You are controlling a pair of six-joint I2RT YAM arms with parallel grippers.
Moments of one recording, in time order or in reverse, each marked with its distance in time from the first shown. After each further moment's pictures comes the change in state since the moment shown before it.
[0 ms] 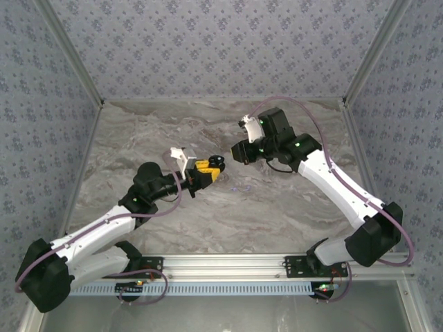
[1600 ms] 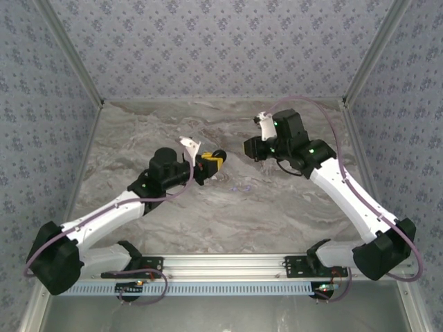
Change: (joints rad) left arm -0.006 0.186 0.197 -0.276 -0.219 -0.037; right arm -0.064 -0.128 -0.079 0.018 0.167 0.037
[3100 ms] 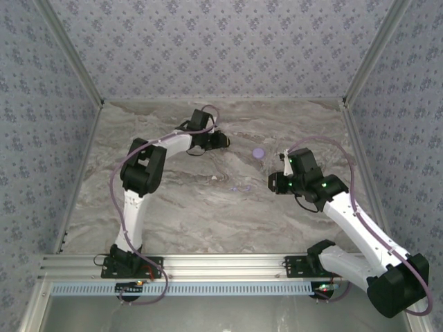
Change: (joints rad) left arm 0.241 1.115 0.921 -0.410 0.153 -0.202; right arm -0.069 -0.285 -0.437 -0.074 0.113 0.150
